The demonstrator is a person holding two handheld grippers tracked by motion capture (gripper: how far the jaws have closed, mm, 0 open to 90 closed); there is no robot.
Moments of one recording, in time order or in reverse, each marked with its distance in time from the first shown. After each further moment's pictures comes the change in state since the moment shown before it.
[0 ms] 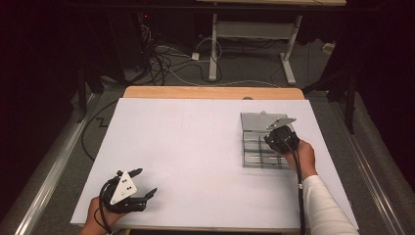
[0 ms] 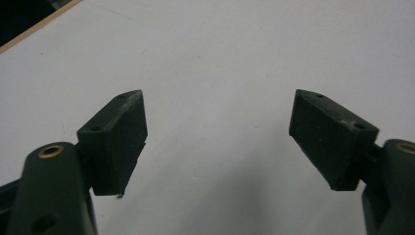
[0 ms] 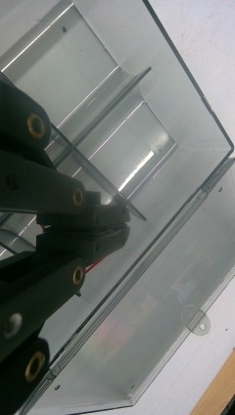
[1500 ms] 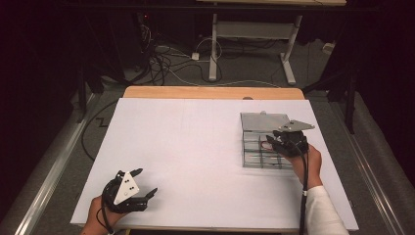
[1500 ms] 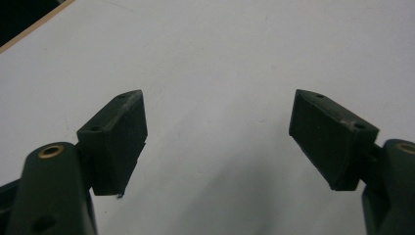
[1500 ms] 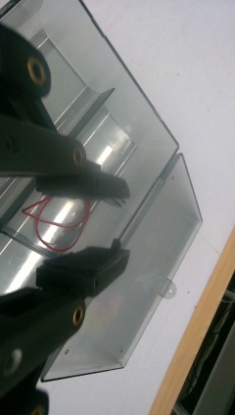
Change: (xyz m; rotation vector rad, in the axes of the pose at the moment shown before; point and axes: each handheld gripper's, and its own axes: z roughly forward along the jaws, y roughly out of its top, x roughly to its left) left arm -0.002 0.001 0.004 0.031 0.025 0.016; right arm -0.002 -0.017 -0.026 -0.214 -0.025 0.115
